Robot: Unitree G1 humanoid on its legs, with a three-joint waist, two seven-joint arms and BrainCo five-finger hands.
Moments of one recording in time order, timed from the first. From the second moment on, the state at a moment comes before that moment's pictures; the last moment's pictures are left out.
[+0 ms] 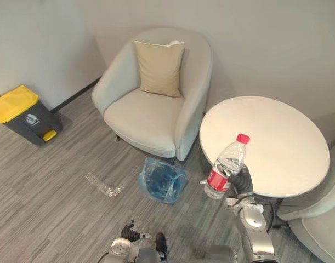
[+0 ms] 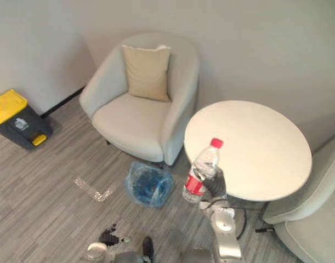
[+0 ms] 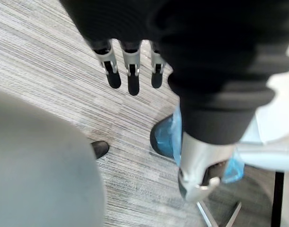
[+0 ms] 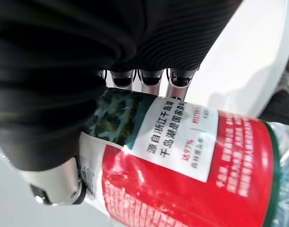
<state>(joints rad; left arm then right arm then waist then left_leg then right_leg) 0.03 0.12 -0.10 1.00 0.07 -0.03 0.11 0.16 -0.07 -0.03 0.05 0.00 -0.14 -0.12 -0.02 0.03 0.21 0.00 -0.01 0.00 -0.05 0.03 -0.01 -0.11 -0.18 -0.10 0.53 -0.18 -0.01</state>
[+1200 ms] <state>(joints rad) 0.03 0.07 -0.02 0.99 0.06 0.00 0.12 0.22 -0.04 -0.03 0.07 -0.01 -0.12 -0.10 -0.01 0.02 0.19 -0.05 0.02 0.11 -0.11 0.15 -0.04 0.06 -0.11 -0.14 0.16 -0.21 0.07</state>
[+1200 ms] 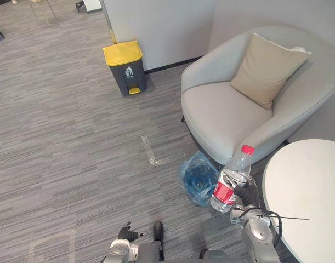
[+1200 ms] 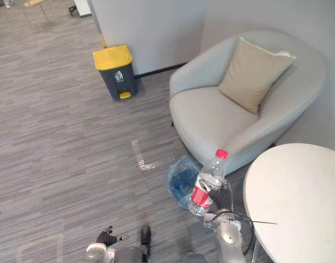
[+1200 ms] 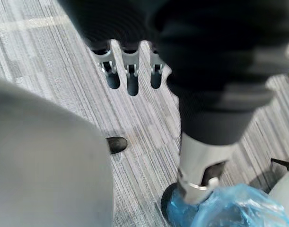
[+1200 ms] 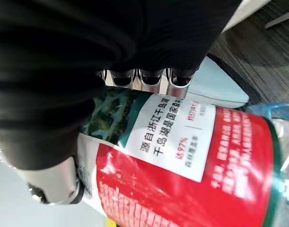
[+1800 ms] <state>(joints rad) -0.17 0.04 -0.02 0.87 -0.07 -0.03 0.20 -0.26 -0.16 0.10 0.17 -0.20 -0.09 -0.22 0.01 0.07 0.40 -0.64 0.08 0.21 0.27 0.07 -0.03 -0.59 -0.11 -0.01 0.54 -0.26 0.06</state>
